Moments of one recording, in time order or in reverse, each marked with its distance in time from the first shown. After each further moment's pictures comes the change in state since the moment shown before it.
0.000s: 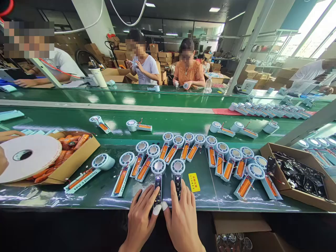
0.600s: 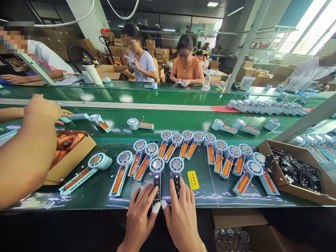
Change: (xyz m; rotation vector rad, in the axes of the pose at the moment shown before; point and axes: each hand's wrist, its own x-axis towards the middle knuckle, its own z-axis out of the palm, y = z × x) left_hand 0.000 0.000 -0.001 -0.018 -0.020 0.004; right_hand 0.002 0.000 -0.002 0.002 0.009 -0.005
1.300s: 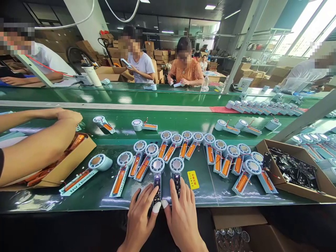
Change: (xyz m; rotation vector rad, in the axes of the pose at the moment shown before) left_hand 0.005 0.001 -0.005 -0.026 0.003 -0.012; right_hand -0.002 0.001 0.001 0.007 -0.007 0.001
